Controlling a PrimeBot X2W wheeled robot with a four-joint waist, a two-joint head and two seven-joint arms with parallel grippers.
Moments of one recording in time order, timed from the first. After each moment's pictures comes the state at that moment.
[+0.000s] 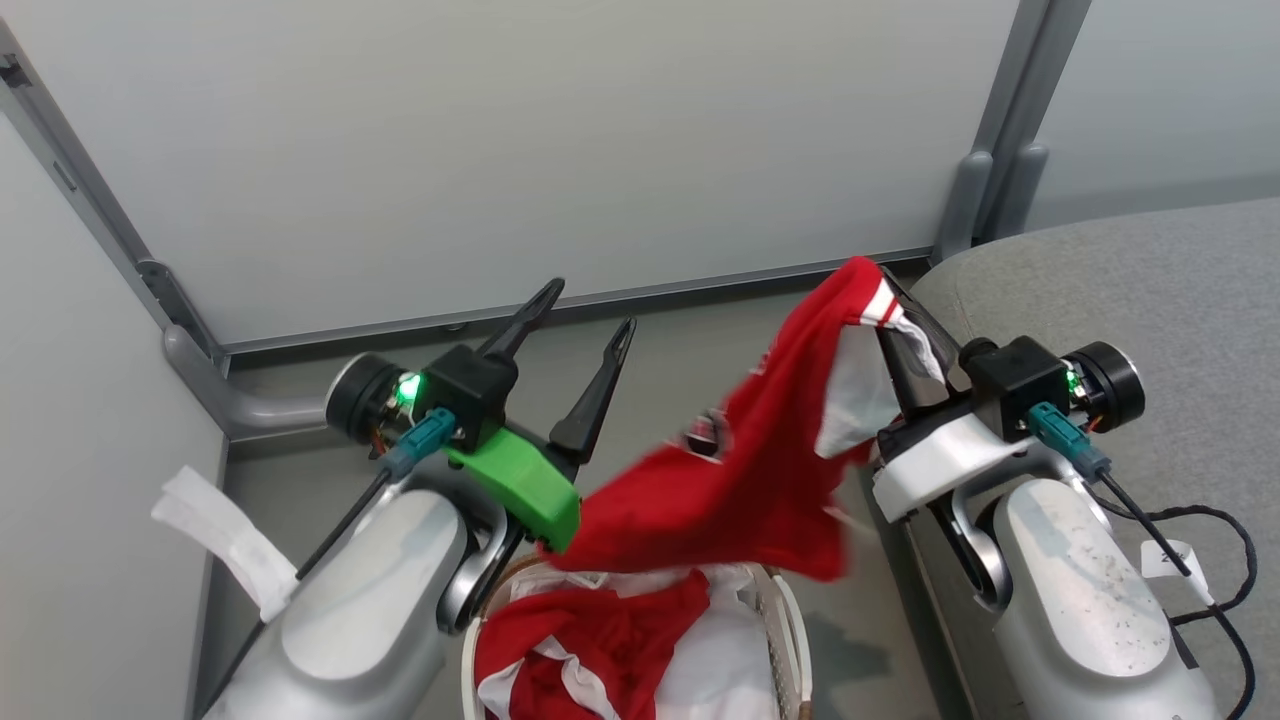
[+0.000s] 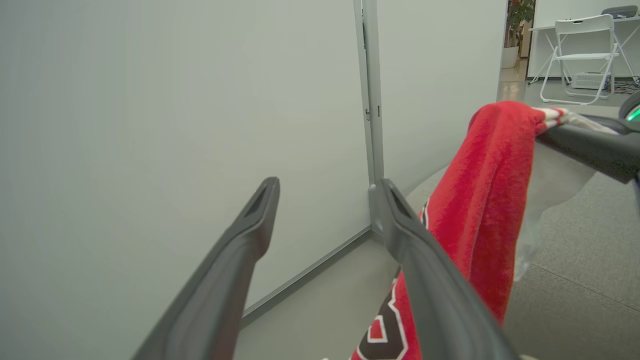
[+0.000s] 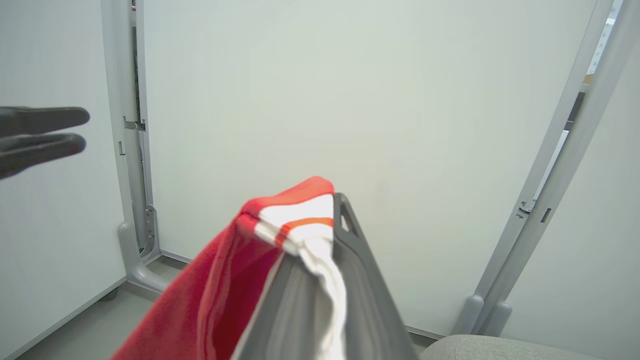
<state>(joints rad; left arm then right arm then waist) -0.61 0.23 -0.77 0.43 -0.51 -0.07 -0.26 -0.42 -0.05 0.17 0.31 0.01 0.13 -0.26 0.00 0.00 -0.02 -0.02</state>
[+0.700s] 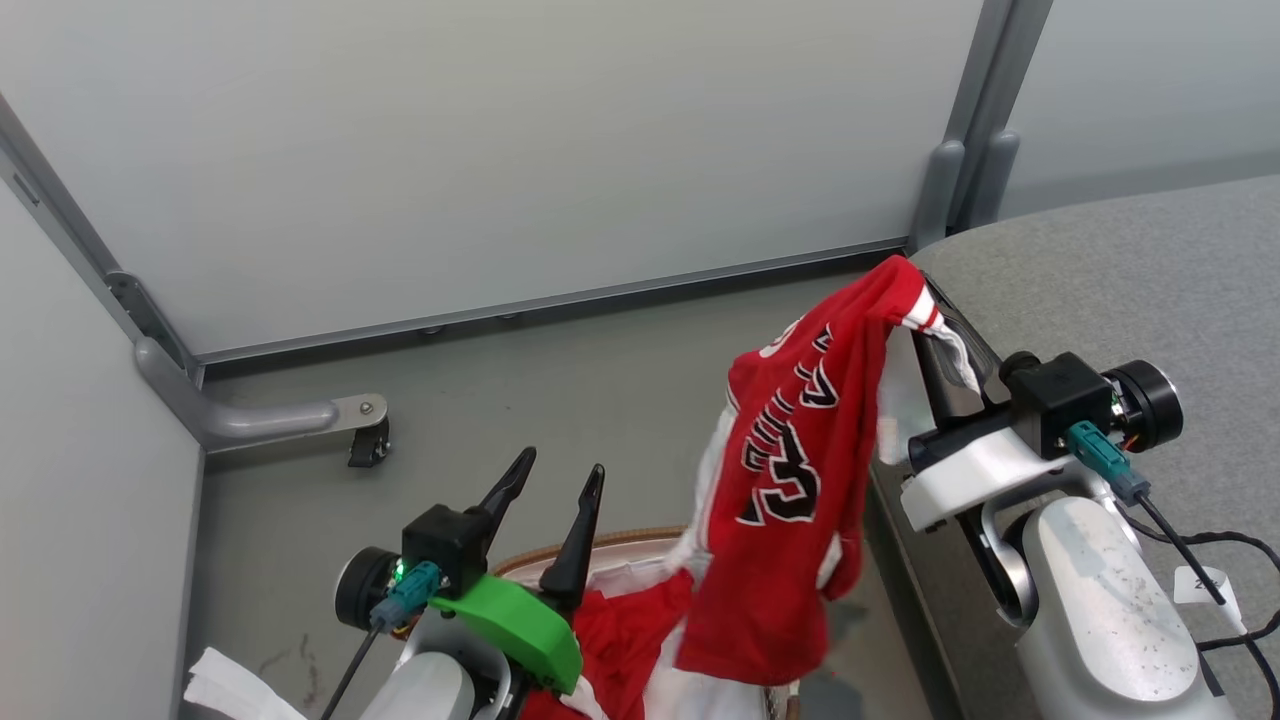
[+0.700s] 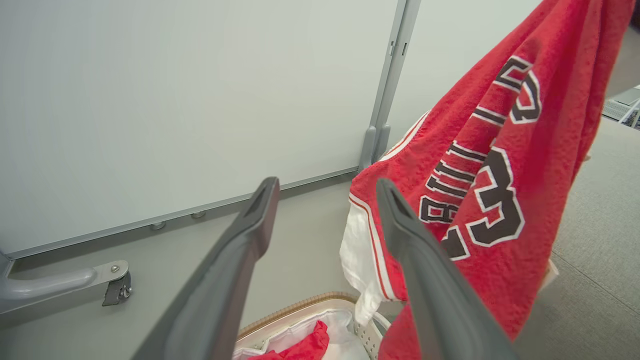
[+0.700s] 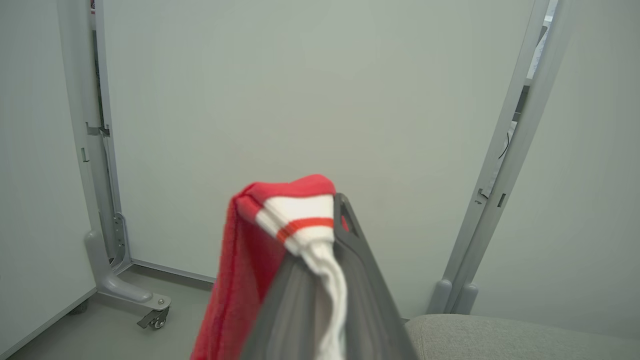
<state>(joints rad) -0.27 0.10 -0.52 0.46 -0.42 -0.12 -0.26 -0.36 -0.05 0.11 0.24 0.00 0.13 -0.26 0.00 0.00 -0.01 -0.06</state>
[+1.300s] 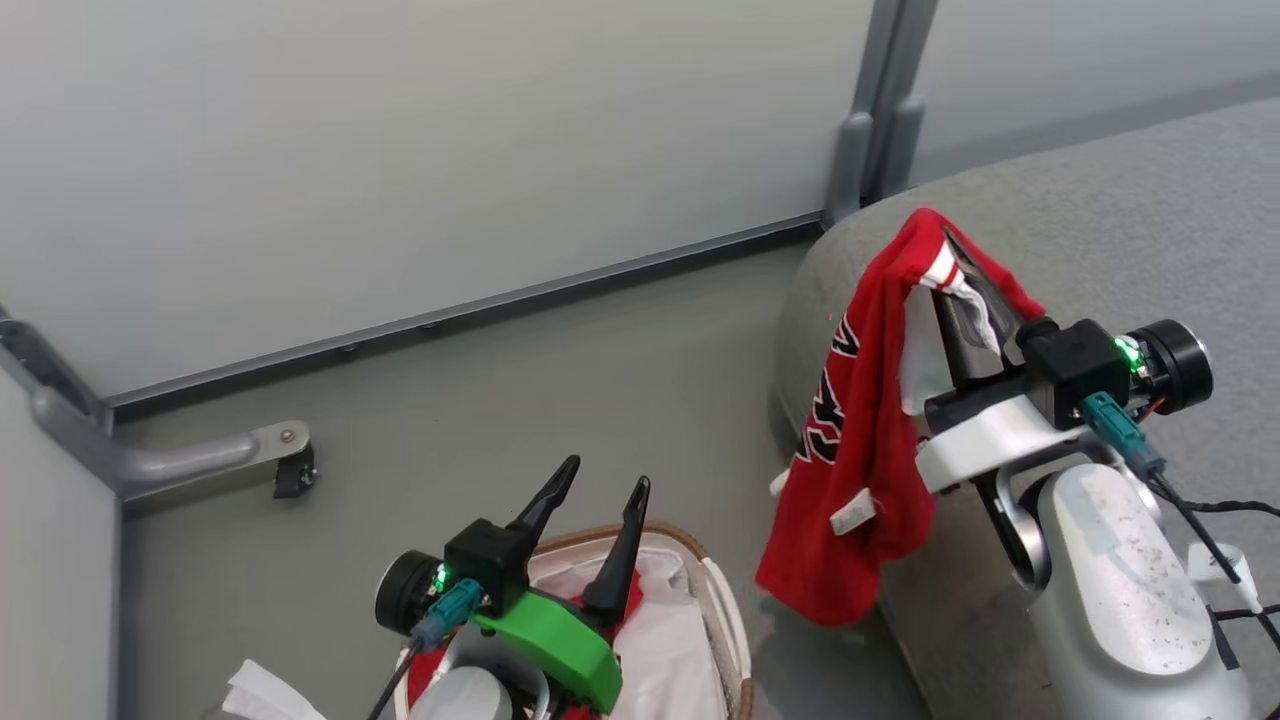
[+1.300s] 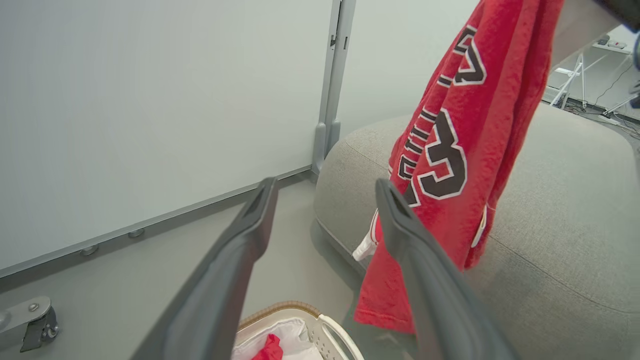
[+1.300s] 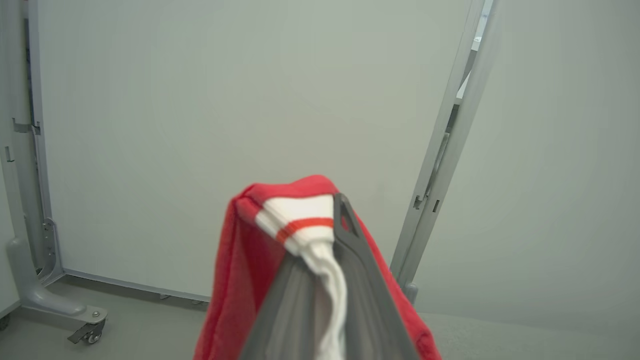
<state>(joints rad) -0.23 0.06 -0.54 0.41 -0.37 -0.13 -0.26 -0.40 -0.05 0.08 0.21 -0.06 0.13 -0.26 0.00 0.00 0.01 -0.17</state>
